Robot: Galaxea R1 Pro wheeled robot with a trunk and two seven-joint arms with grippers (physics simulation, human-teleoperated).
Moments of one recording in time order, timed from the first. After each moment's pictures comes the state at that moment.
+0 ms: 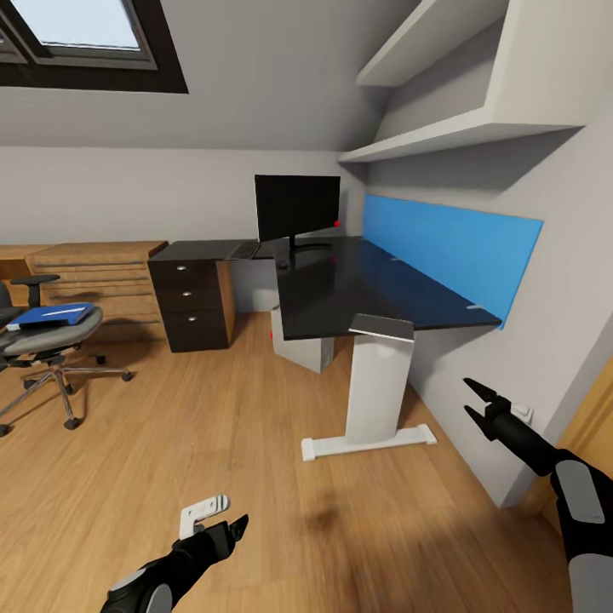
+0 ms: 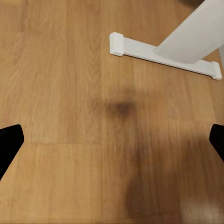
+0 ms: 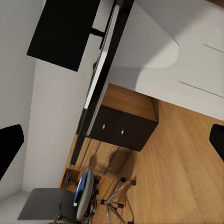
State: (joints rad) left arm 0.02 -0.14 0.06 -1.56 0.27 0.66 -0.01; right arm -0.57 -0.20 -0.60 -0.95 -0.83 0.77 0.54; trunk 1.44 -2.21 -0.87
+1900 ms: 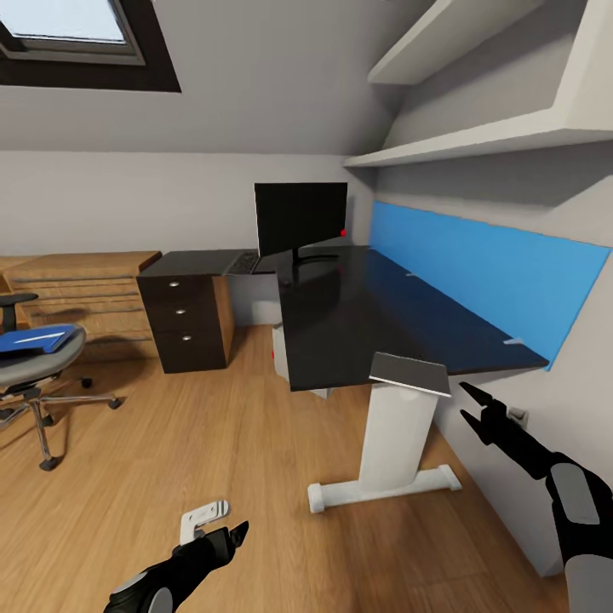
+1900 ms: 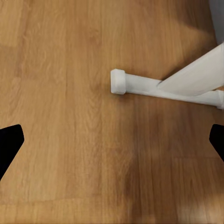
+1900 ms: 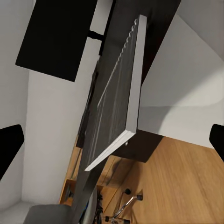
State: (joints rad) left arm 0.02 -0.14 0.06 -1.53 0.27 0.66 -0.01; right arm -0.57 -0.19 -0.59 -0.92 -0.83 0.77 0.54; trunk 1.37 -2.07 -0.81
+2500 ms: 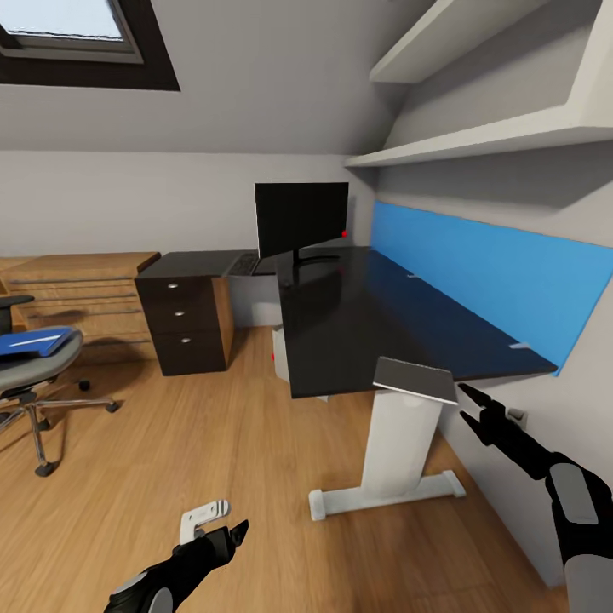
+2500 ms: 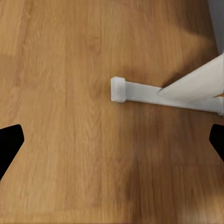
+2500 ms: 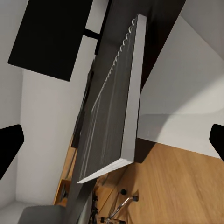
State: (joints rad) left arm 0.02 -0.14 0.06 -1.52 0.27 0.65 -0.01; right arm -0.57 -0.19 -0.59 -0.92 -0.81 0.77 0.54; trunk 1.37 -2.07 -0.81
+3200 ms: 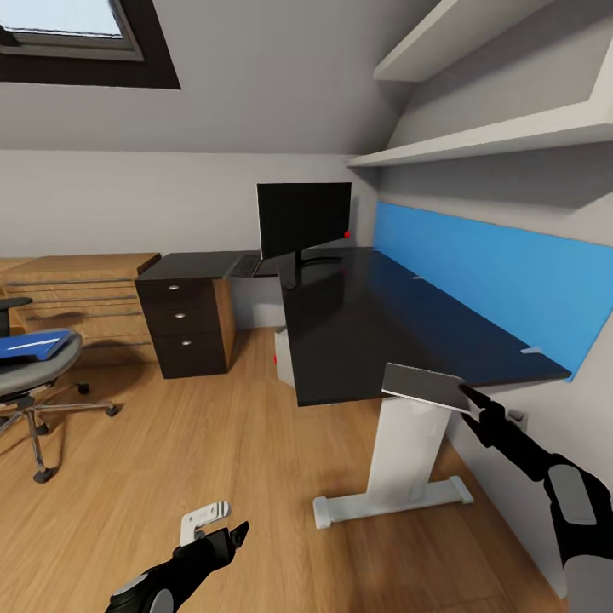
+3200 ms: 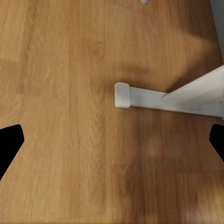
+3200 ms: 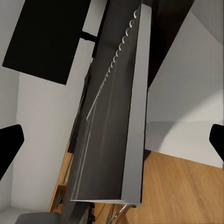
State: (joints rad) left arm 0.02 -0.14 0.06 -1.51 0.27 0.64 -0.01; right arm -0.57 -0.19 -0.59 -0.90 -0.80 0.74 0.54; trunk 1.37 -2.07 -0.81
